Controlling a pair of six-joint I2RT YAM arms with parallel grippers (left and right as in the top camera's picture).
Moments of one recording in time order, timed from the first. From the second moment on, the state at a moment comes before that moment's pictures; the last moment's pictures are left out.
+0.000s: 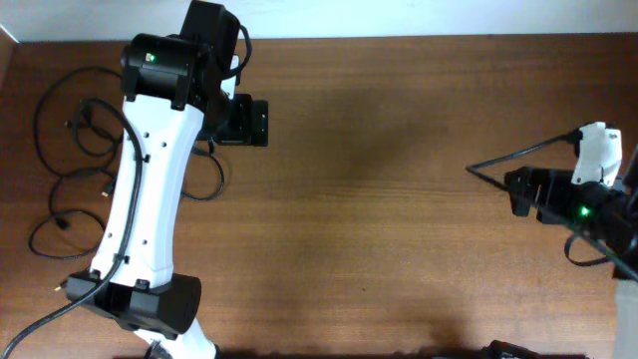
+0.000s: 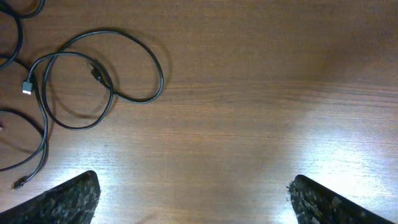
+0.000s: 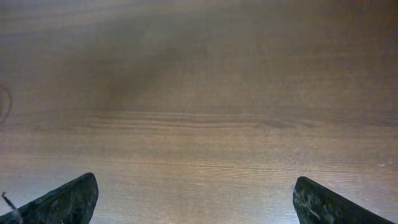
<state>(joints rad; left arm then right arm) -0.22 1.85 2.21 -1.69 -0.08 -0.22 -0.31 1.09 1.34 -1.16 -0.34 -0.14</state>
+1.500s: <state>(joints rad) -0.22 1.85 2.21 -1.69 -0.08 -0.22 -0.31 1.25 1.34 -1.16 -0.34 -0.16</state>
